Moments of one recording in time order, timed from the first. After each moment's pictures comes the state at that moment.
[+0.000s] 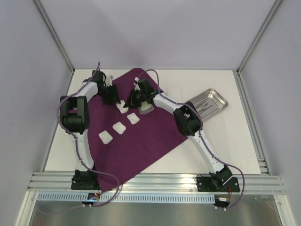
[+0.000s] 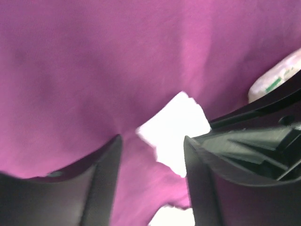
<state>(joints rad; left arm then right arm) -0.01 2.13 1.59 -0.61 0.41 -0.15 0.65 2.68 2.24 -0.22 -0.55 0.82</state>
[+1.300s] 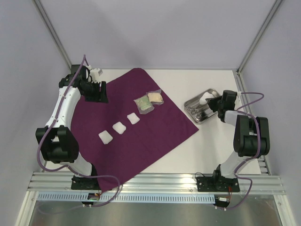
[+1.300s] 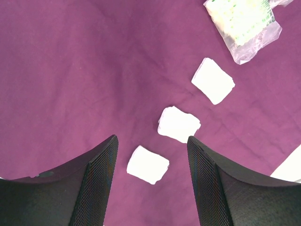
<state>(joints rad) 0.04 1.59 1.49 -0.92 0.34 0.11 -0.13 1.68 0.82 0.29 -0.10 1.14</state>
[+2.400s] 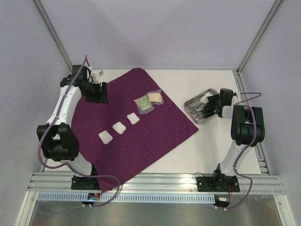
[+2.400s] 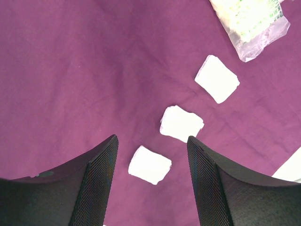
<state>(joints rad) 0.04 1.62 1.49 -0.93 0.33 0.12 -0.13 1.91 0.94 0.32 0.01 1.19</state>
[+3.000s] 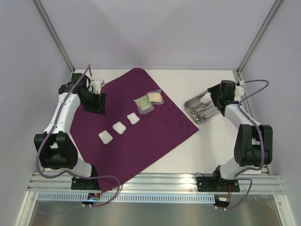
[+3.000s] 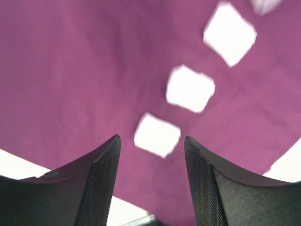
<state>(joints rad) 0.05 1.52 1.40 -1.01 0.30 0.23 -0.05 1.62 0.99 0.03 0.13 1.08</state>
